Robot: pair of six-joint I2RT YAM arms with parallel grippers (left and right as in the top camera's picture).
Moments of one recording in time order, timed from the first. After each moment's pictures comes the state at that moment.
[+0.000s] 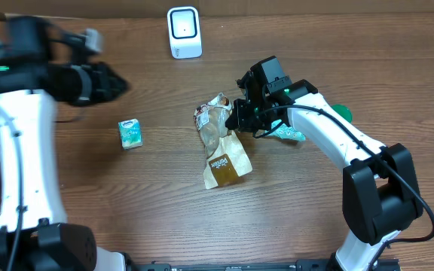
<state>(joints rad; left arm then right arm) 0.14 1.66 1.71 -1.22 0.59 -0.03 0.42 1.89 1.38 -0.67 -0.51 0.42</state>
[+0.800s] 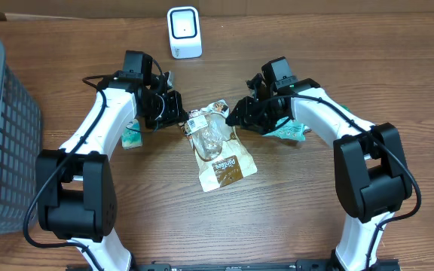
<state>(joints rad) -0.12 1.90 1.37 -0.78 0.52 -0.32 0.32 2.03 1.38 -0.62 -0.61 0.44</state>
